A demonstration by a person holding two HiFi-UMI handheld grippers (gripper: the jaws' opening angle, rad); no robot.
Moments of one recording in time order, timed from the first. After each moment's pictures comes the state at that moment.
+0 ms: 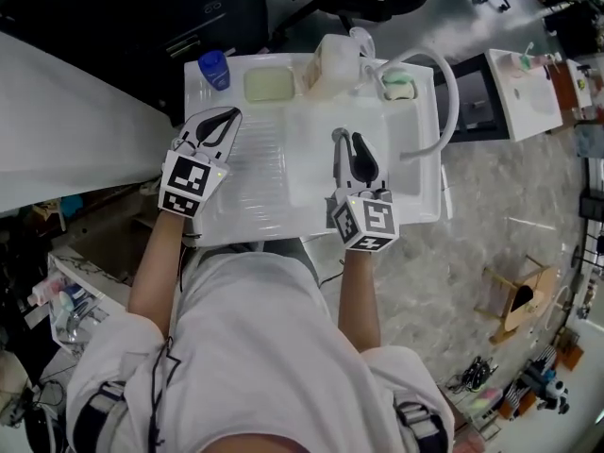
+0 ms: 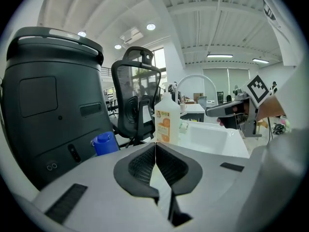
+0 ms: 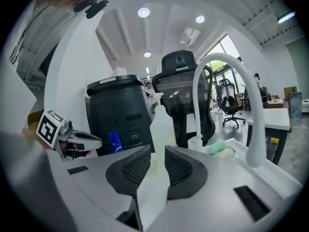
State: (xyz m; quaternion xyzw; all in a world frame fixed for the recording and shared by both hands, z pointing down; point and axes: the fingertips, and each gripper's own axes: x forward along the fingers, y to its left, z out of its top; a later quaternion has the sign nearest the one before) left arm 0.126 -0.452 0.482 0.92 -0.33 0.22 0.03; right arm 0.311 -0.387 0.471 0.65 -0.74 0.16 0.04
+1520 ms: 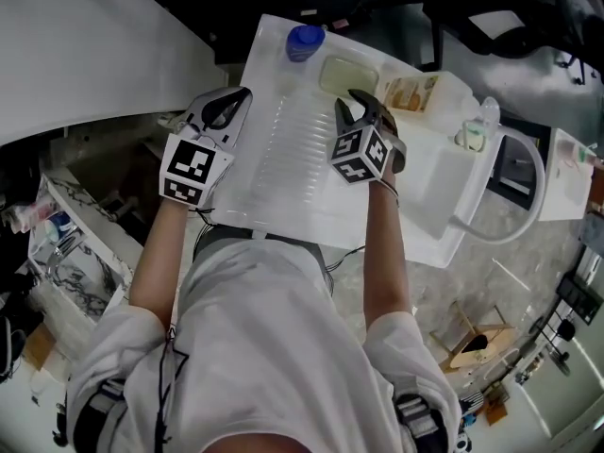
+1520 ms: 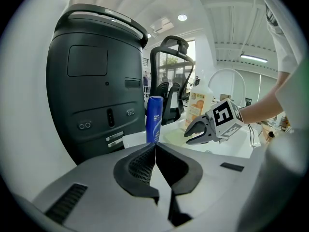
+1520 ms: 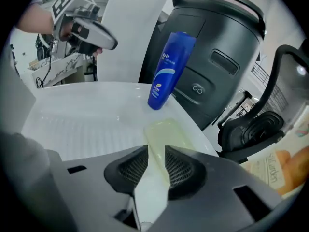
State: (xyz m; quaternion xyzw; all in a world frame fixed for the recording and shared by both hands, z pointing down) left arm 0.003 -0.479 0.547 0.85 -0.46 0.22 0.13; right arm 0.167 -0.520 0.648 0.32 -0.81 -0.03 0.49
